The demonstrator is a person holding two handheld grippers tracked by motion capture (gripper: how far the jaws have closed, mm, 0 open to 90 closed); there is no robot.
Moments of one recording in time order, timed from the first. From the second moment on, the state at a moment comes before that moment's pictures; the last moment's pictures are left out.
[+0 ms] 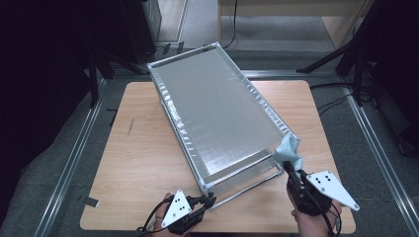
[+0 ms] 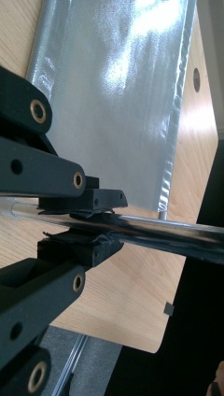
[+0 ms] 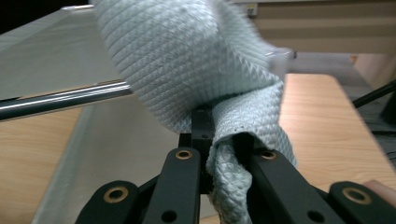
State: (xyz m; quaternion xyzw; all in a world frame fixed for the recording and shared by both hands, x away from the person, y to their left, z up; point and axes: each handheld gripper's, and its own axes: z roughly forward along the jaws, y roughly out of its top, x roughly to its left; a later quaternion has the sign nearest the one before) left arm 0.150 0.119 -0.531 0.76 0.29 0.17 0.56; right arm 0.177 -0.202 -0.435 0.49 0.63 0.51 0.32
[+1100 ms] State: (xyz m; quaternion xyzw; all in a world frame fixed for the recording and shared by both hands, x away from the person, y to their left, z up) left arm 0.151 0.121 -0.531 0.76 0.29 0.17 0.56; right arm 0.172 -0.184 -0.430 0.46 0.64 0.52 0.32
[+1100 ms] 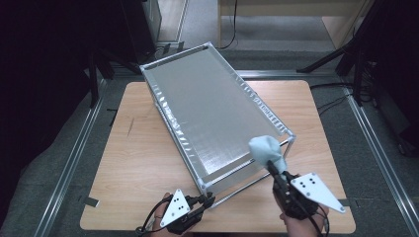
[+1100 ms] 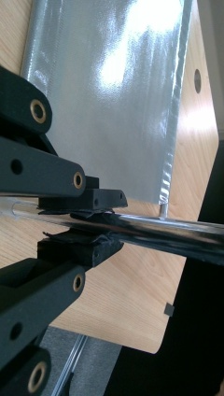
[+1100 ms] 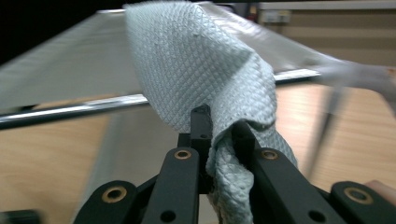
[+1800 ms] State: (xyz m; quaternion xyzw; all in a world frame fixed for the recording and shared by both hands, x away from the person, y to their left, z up) left arm 0.151 0.123 -0.529 0.76 0.29 0.16 0.56; right arm 0.214 -0.203 -0.522 0.51 0.75 0.37 0.22
